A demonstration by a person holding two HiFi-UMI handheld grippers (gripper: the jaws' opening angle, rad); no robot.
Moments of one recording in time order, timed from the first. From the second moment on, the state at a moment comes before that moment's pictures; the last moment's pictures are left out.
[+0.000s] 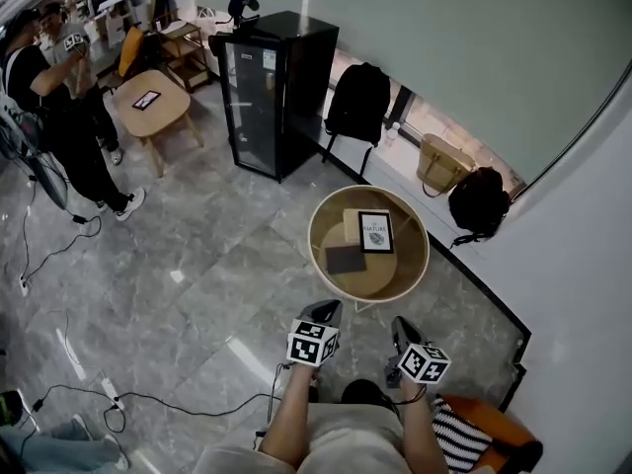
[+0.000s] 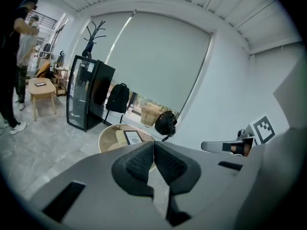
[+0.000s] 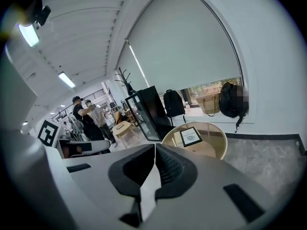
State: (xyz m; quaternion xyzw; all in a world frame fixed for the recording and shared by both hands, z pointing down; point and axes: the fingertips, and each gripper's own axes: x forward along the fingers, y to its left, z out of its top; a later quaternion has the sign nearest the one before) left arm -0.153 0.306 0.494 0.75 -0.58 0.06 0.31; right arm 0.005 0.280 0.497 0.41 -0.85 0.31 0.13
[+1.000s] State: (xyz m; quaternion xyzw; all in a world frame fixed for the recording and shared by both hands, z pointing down) left arm -0.224 0.215 0.532 0.71 -0.61 0.07 0.34; right arm -0.035 0.137 0.541 0.39 -0.84 0.36 0.10
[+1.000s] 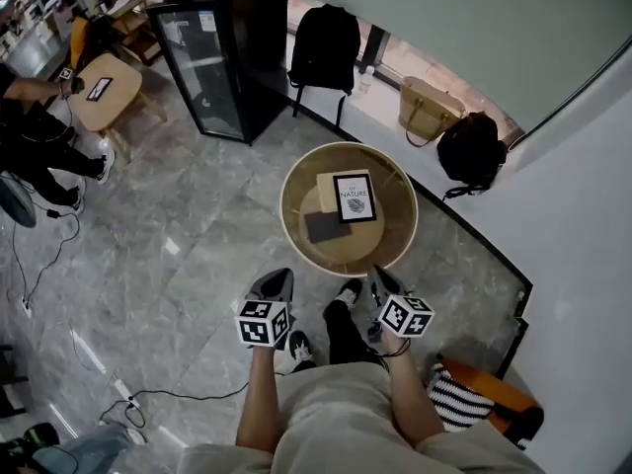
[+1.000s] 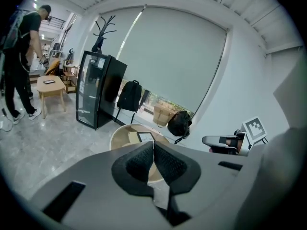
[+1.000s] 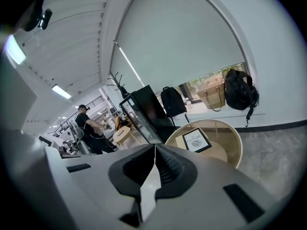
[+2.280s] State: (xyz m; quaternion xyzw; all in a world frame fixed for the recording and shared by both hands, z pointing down) left arm -0.080 -0.075 0.629 0.76 -0.47 0.21 0.40; right arm 0.052 -0.101 0.678 0.35 -0.79 0.49 0.13
